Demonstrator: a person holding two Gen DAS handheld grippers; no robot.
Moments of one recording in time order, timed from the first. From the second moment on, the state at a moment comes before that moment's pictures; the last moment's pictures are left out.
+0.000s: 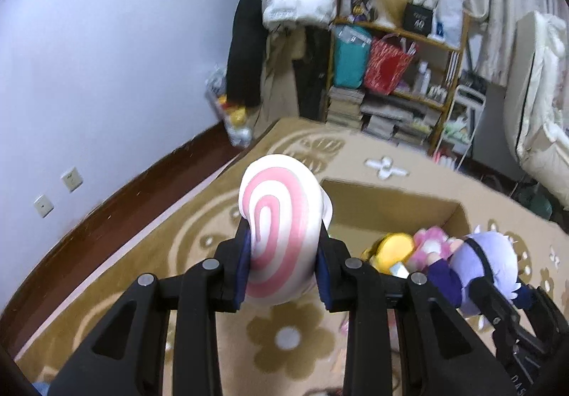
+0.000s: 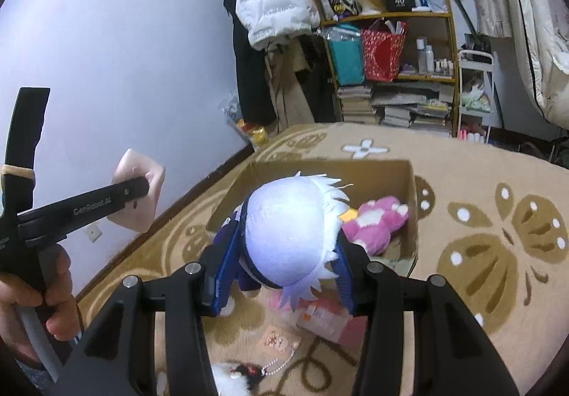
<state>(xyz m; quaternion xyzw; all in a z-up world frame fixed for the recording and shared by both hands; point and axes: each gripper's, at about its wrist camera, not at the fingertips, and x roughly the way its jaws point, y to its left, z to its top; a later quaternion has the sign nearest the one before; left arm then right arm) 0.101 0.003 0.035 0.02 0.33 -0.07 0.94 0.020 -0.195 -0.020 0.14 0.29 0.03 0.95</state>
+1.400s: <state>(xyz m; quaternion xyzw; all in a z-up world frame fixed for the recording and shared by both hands) 0.146 -0.080 -0.052 0.13 0.34 -0.11 0.92 0.069 -0.246 -0.058 0.15 0.30 -0.02 0.94</state>
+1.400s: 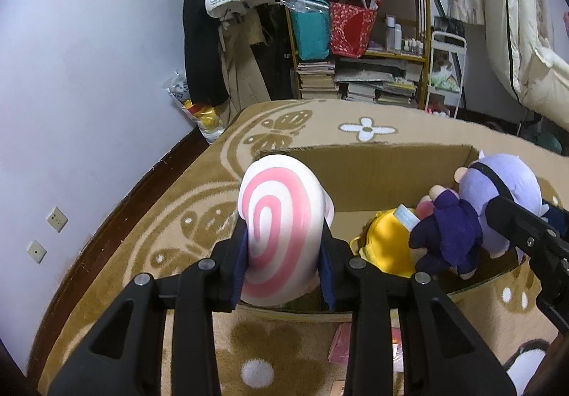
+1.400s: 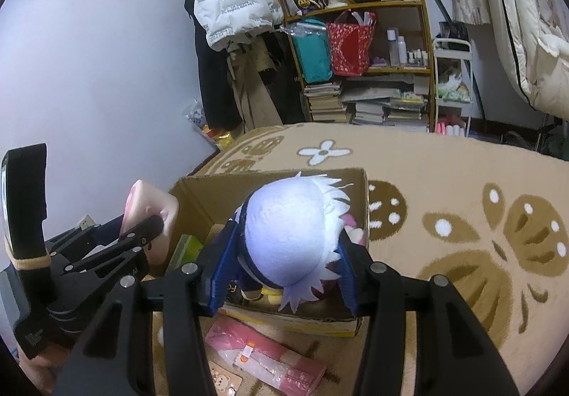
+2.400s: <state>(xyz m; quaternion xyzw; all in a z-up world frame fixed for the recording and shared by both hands) 0.116 -0.049 -0.027 0.13 0.33 -0.06 0.93 0.057 -0.247 -0.056 0.15 0.31 -0.02 0.94</state>
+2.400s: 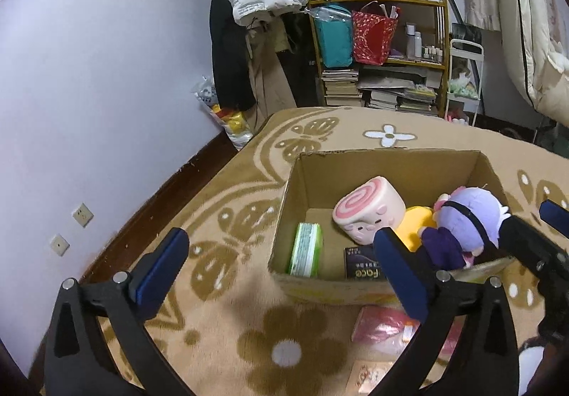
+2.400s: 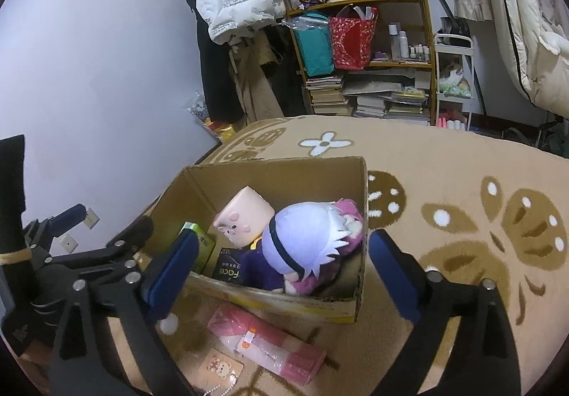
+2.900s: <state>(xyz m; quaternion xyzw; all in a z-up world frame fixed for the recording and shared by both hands) 0.083 -0.004 -0.020 0.08 0.41 -0.07 0.91 0.020 -0.243 -0.040 0.15 0.31 -0.01 0.94</state>
